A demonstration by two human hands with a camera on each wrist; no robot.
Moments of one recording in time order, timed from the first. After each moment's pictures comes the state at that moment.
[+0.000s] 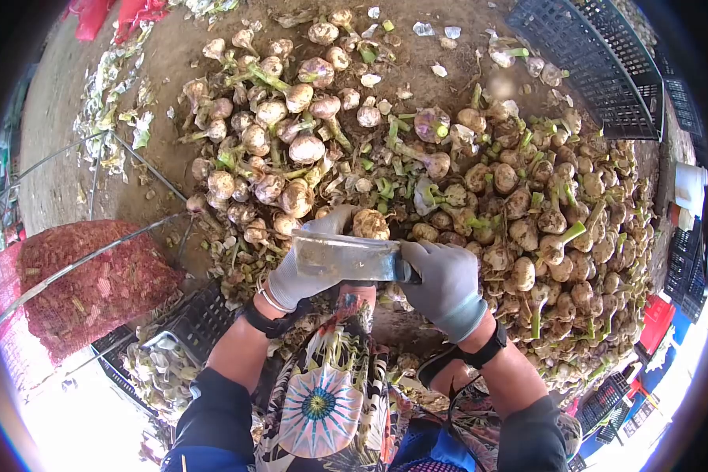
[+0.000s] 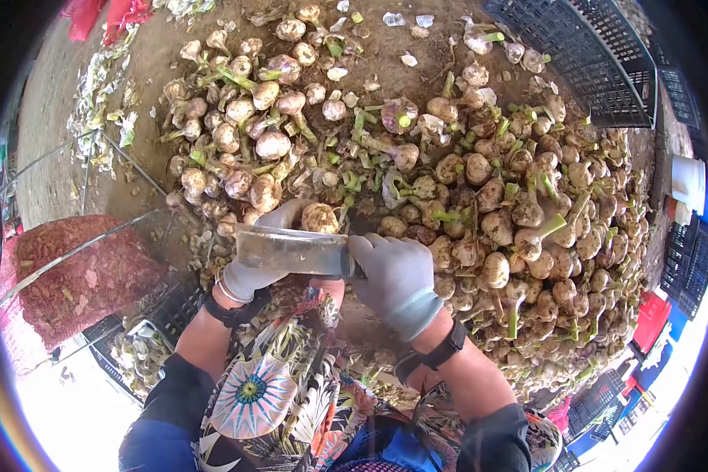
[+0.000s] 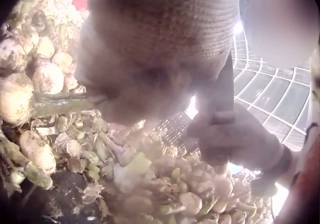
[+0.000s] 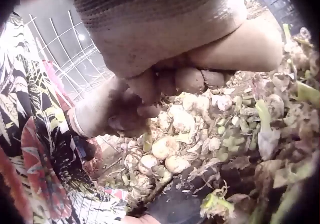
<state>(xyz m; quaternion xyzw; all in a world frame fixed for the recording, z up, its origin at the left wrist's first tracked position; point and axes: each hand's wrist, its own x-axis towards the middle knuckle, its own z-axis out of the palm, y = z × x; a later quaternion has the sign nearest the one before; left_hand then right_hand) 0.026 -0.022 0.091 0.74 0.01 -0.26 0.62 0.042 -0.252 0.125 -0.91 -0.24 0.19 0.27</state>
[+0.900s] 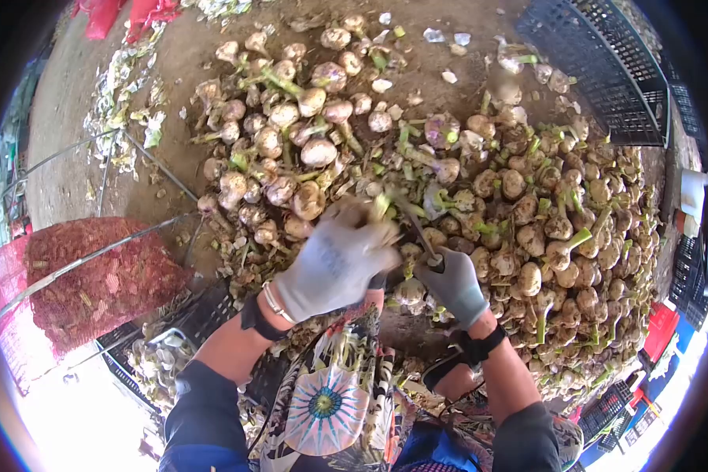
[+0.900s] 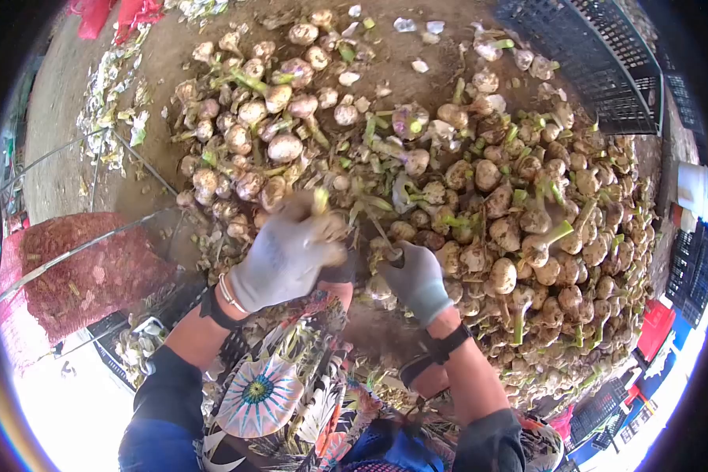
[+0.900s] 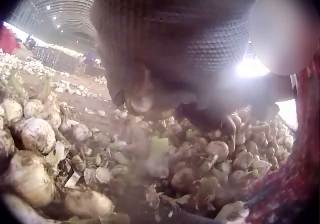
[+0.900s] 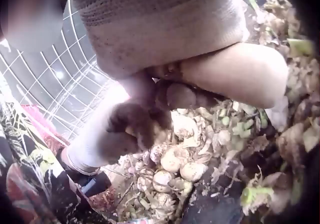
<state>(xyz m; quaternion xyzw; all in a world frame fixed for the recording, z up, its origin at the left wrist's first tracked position) 0.046 -0.042 0.129 0.89 -0.29 -0.09 0.34 0.033 -0.271 0.073 -0.81 0.06 0.40 0.42</state>
